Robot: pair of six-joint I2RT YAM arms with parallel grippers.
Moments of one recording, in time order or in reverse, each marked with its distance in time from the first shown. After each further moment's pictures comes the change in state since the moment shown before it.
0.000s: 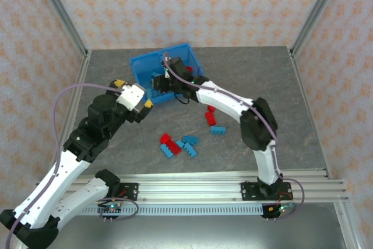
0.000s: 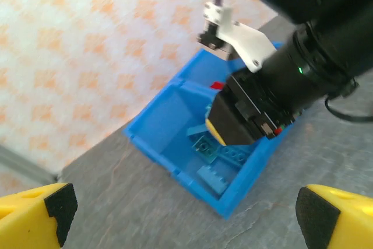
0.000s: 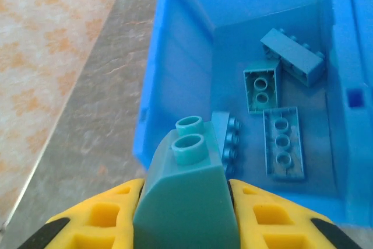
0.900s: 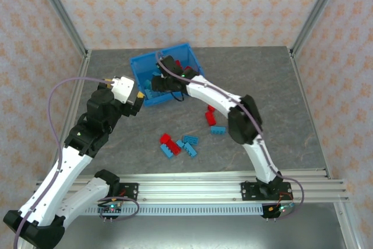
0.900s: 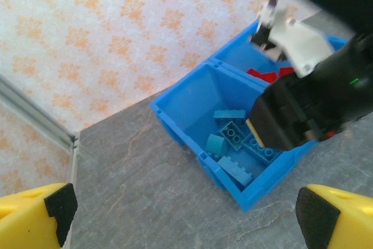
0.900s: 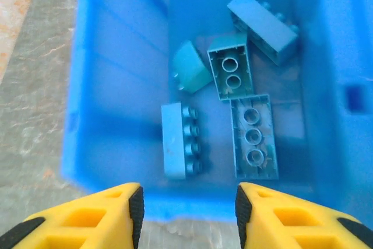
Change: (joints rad) left arm 0.074 0.026 0.006 0.000 -0.016 -0.071; right arm 0.003 0.022 0.116 -0.251 0.083 -0.013
